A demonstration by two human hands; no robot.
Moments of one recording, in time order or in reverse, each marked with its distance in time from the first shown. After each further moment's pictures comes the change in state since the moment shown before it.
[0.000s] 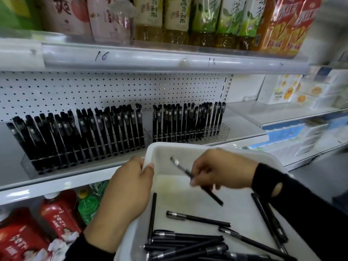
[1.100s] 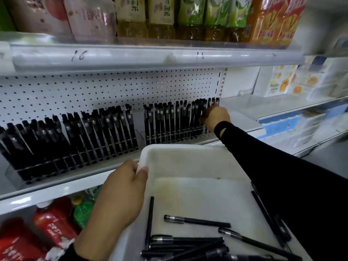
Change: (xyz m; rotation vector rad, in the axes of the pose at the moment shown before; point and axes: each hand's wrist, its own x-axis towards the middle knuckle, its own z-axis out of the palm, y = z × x) left_hand 0.003 0.003 0.006 0.004 -0.015 -0.026; right_hand 0.144 0.111 -0.059 0.032 0.804 0.410
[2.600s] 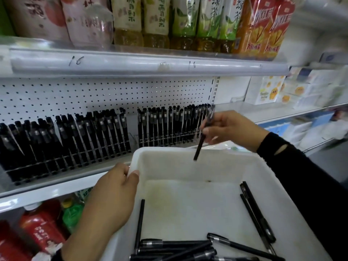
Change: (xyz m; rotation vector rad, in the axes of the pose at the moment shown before) left_hand -0.009 0.001 -0.001 -0.042 0.026 0.014; right_hand -0.093 0.006 -0.108 0.598 -0.503 -0.248
